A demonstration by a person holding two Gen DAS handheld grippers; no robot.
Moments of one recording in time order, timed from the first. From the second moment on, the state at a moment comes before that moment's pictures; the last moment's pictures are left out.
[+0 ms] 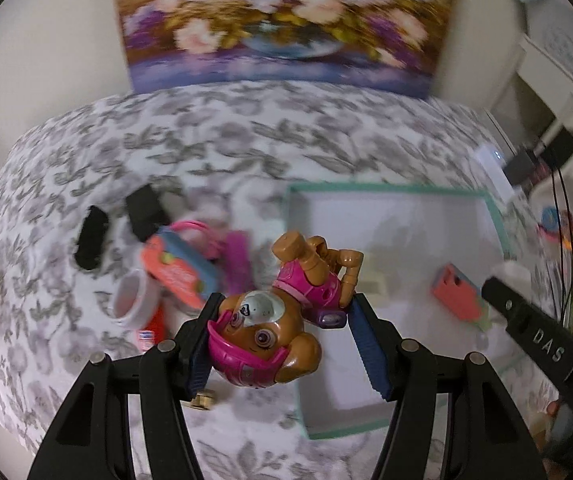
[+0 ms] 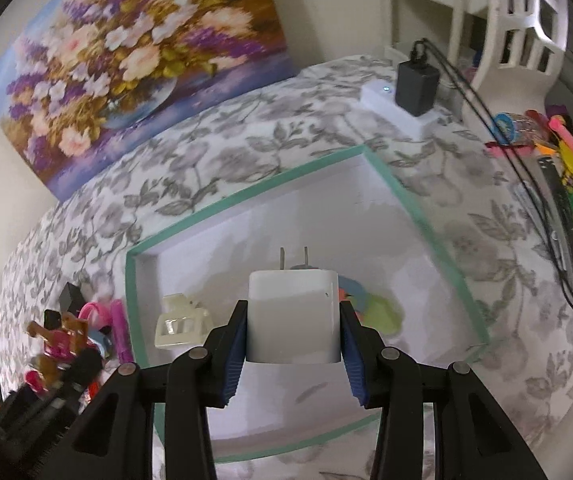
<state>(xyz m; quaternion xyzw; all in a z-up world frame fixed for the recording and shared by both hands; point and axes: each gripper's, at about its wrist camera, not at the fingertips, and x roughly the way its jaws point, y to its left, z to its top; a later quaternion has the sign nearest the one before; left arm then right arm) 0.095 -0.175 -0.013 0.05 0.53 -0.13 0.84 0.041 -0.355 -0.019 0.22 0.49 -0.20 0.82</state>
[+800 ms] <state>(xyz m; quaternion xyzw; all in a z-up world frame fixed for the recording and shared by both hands) 0.080 -0.220 -0.079 0.10 0.59 -0.16 0.78 0.038 -0.366 -0.067 0.23 0.55 -0.20 0.78</state>
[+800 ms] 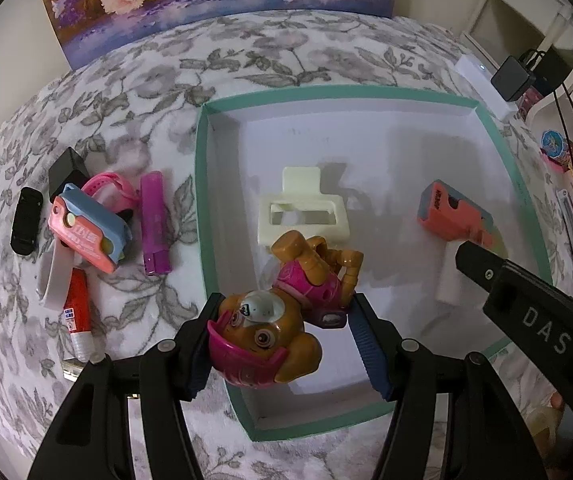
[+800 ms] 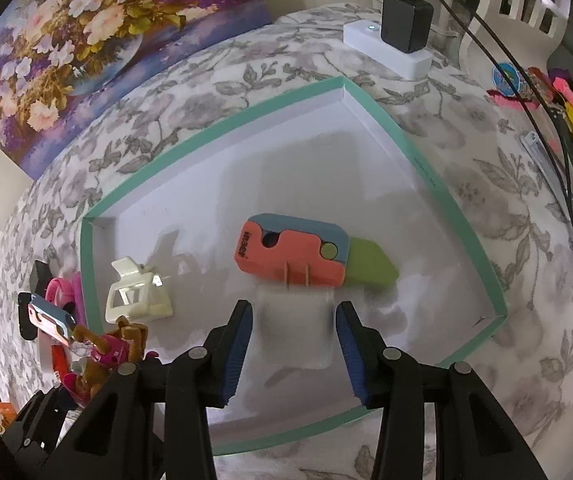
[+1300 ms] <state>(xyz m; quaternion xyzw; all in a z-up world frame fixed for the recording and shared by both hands) 0.085 -0.213 -0.068 0.08 0.60 -0.16 0.78 0.041 -0.359 -0.049 0.22 0.53 -0.20 0.80</state>
